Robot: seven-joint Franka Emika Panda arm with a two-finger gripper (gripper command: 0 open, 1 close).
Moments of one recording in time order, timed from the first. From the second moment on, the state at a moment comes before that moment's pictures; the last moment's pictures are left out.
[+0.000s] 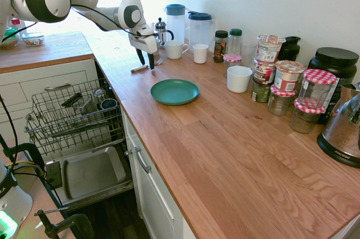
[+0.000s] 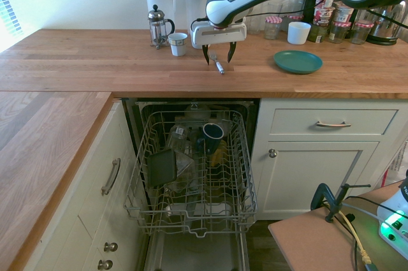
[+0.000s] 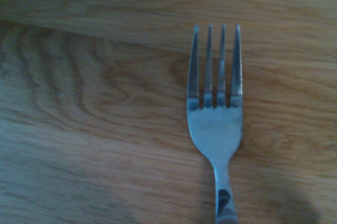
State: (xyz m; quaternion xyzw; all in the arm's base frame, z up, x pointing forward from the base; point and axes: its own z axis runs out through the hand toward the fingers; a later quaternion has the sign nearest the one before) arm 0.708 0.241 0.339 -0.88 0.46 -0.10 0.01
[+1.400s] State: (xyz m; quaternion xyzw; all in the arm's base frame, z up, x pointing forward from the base) arm 0.722 0.226 0.339 -0.89 0.46 -0.06 0.03
